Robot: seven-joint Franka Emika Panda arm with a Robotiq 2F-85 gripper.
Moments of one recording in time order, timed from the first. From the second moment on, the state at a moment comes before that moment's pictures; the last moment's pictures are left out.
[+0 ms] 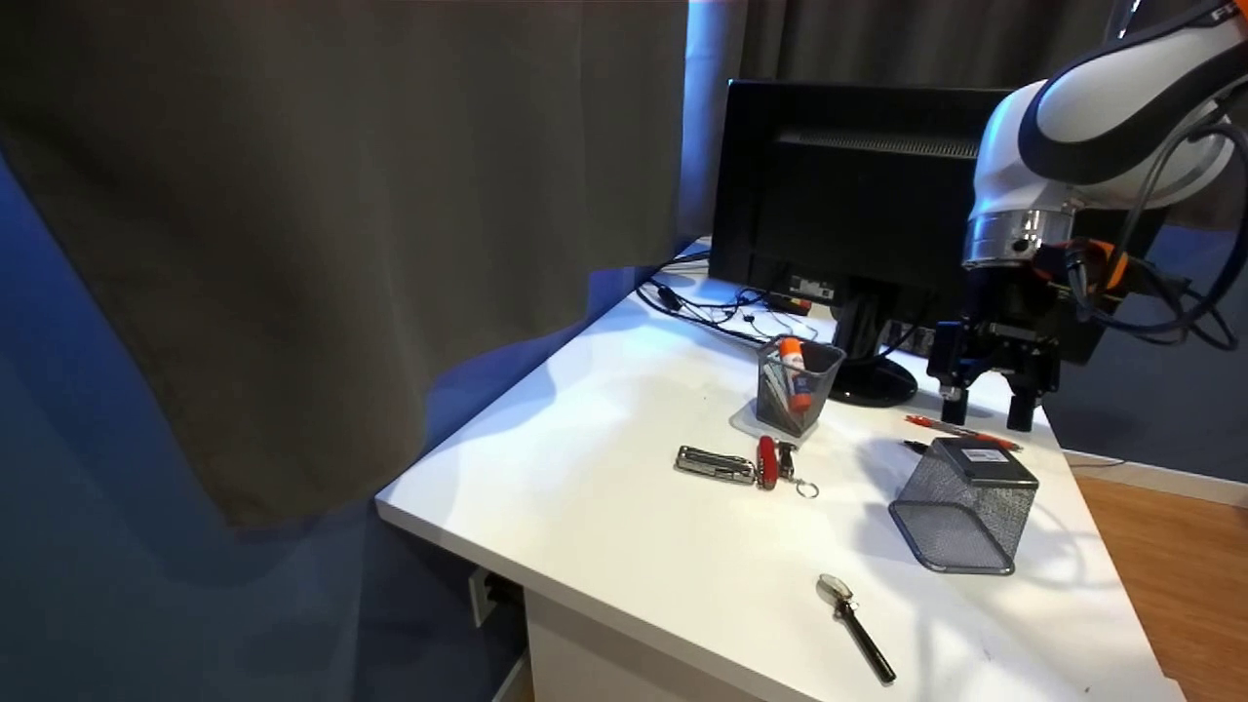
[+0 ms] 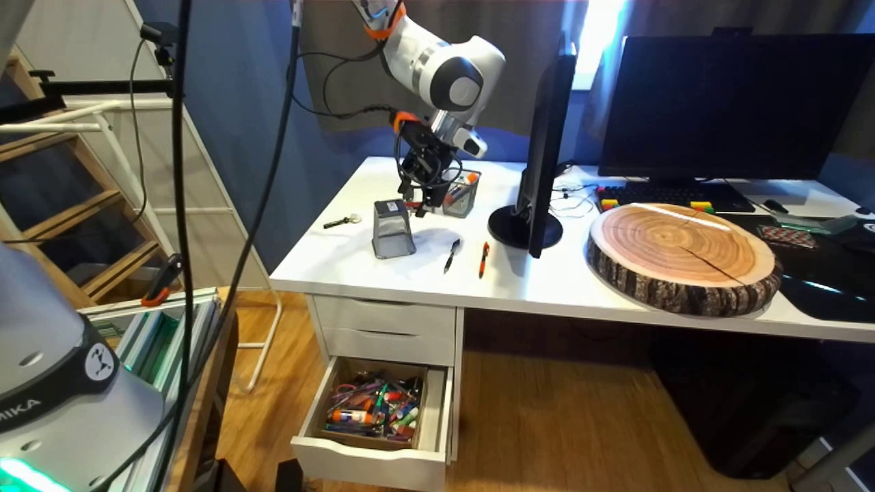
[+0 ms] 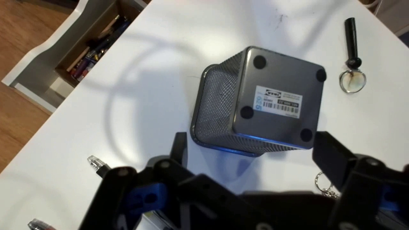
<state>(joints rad) 0.38 0.74 0.25 -1.61 0.16 2.00 0.24</state>
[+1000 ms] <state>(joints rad) 0.40 0.93 0.25 -1.37 0.19 1.81 0.30</state>
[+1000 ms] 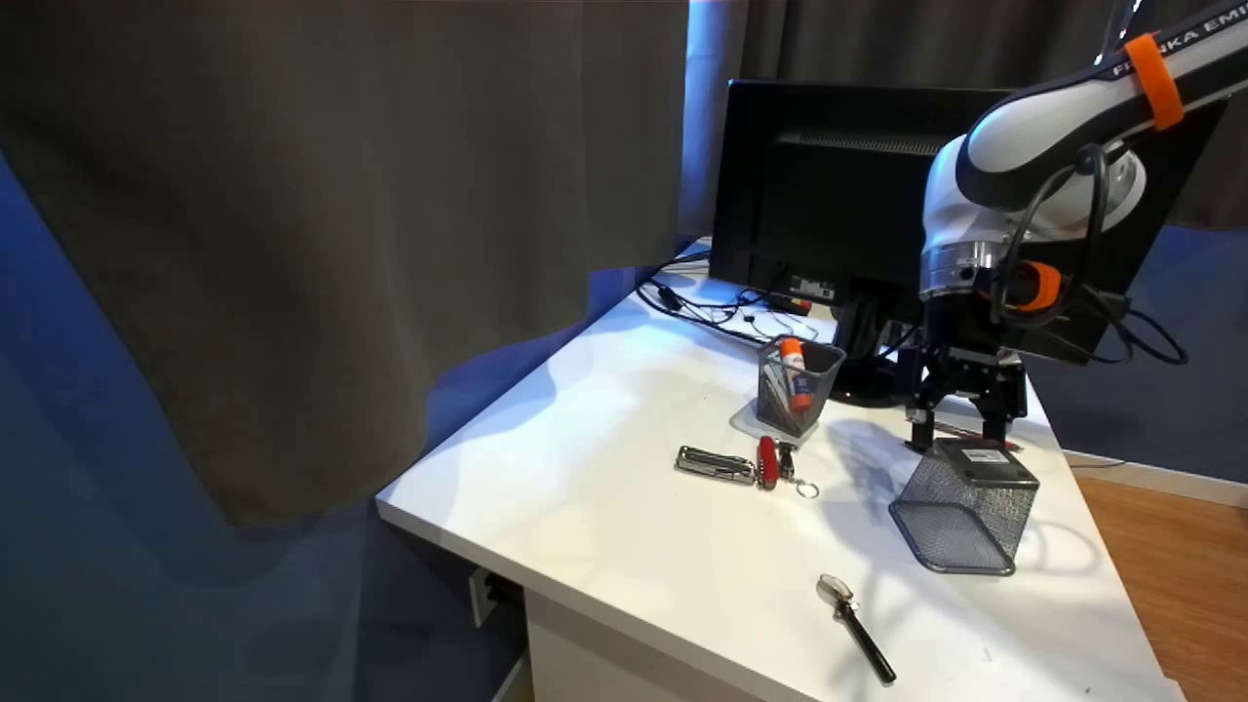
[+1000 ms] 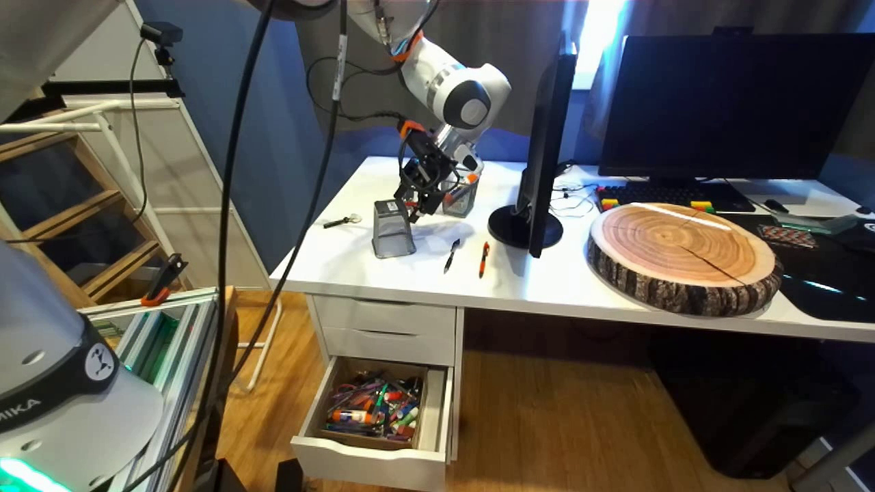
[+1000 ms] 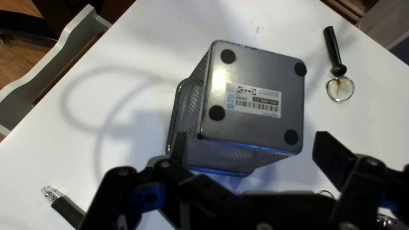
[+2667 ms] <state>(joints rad) 0.37 0.77 0.33 -1.63 0.17 2.25 -0.25</state>
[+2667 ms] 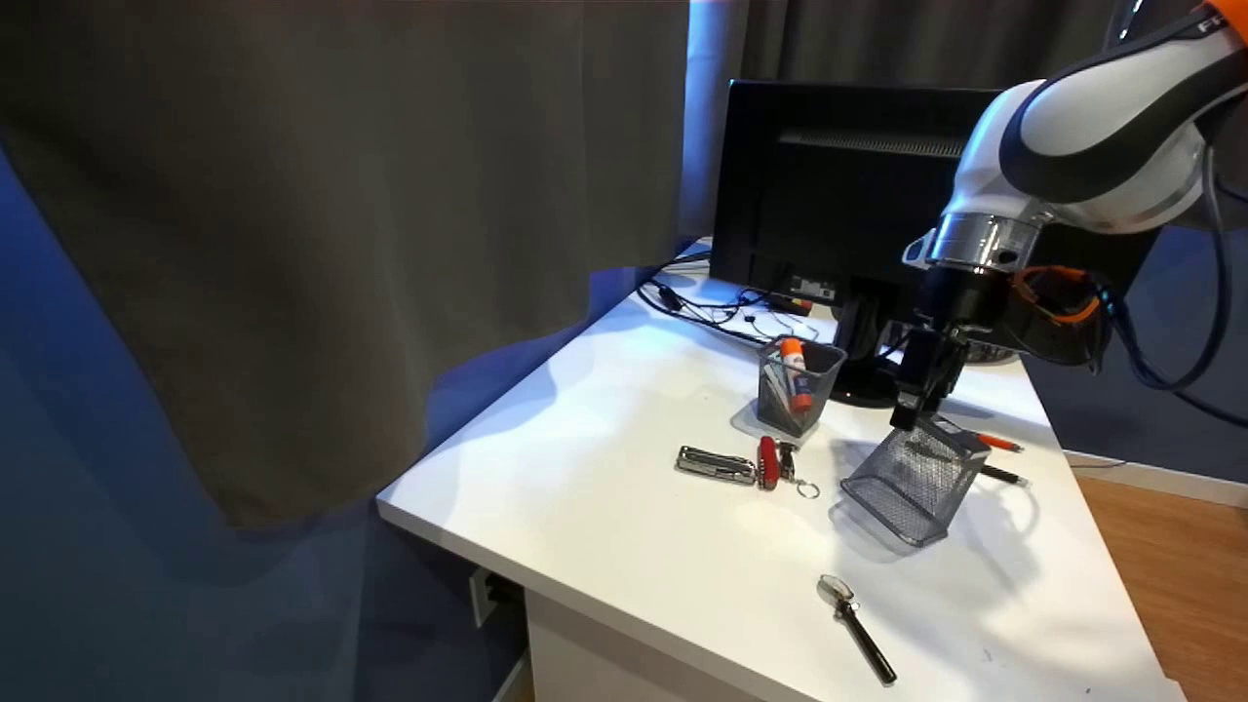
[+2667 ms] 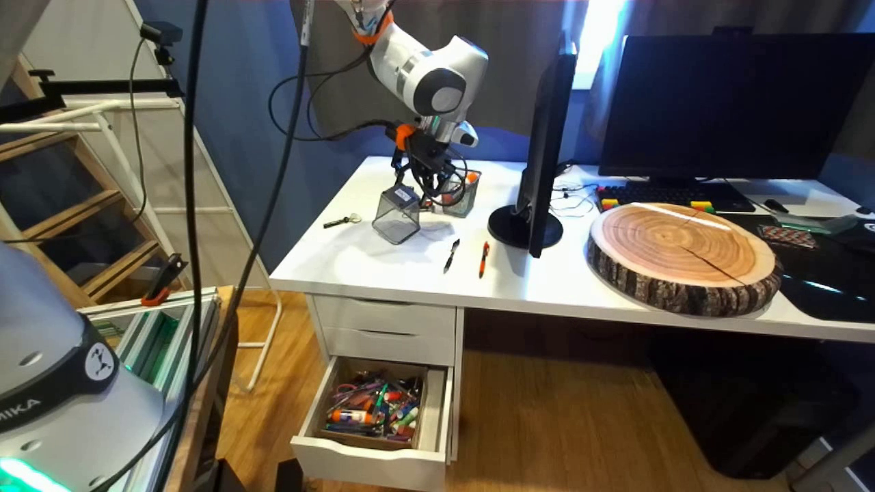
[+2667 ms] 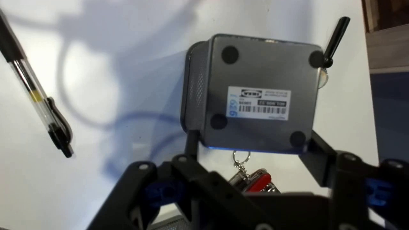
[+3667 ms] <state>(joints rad) 0.04 0.64 0.65 -2.05 0.26 2.68 -0.71</state>
